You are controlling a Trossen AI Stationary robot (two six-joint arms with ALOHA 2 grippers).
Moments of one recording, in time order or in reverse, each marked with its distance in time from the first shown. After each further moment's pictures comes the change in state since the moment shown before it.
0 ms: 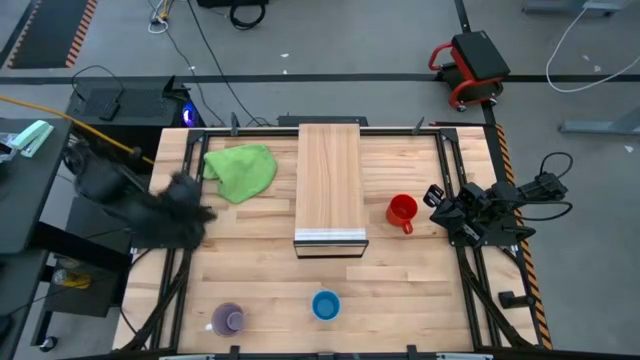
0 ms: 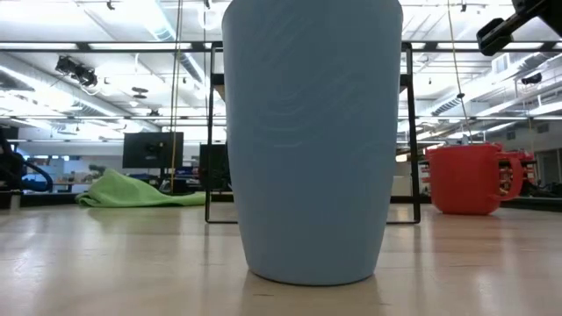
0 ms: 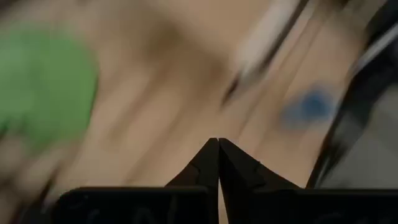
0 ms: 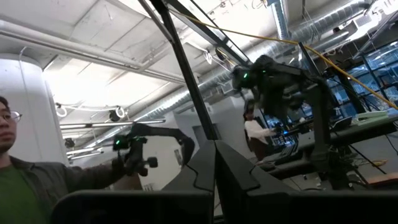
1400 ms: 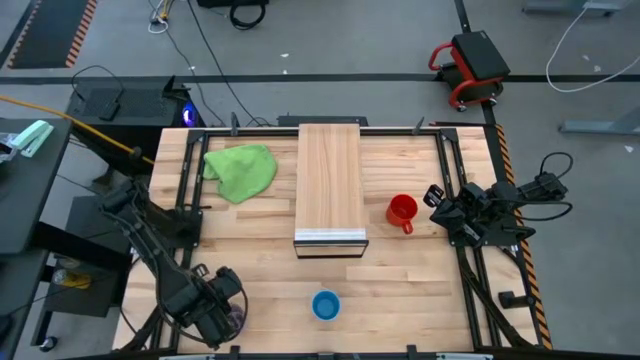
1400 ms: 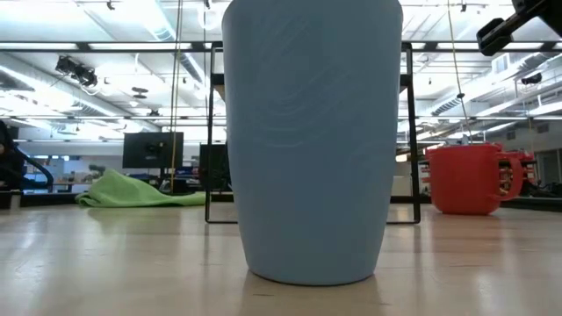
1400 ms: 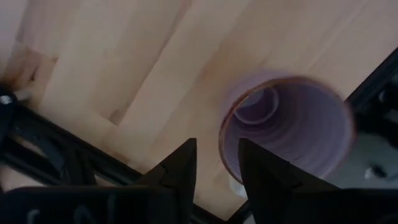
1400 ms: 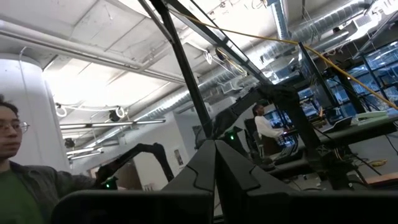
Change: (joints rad) left arm -0.208 0.542 -0.126 0.306 0.422 -0.190; right arm 0.000 0.000 0.000 0.000 0.000 0.000
